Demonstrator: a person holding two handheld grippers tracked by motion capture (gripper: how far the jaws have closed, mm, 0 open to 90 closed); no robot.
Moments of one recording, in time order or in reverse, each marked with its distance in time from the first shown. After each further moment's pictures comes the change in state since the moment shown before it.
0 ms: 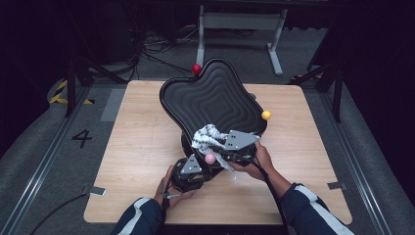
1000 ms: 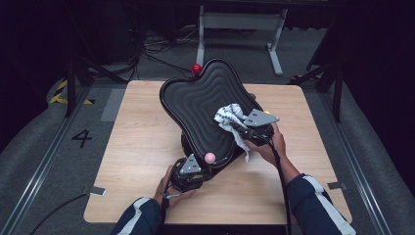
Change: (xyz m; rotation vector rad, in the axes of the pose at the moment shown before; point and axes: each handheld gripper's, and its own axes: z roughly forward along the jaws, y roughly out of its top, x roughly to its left) left arm 0.001 -0.001 -0.002 0.003 0.000 -0.001; right arm -0.070 -0.033 -0.012 0.032 -0.227 0.145
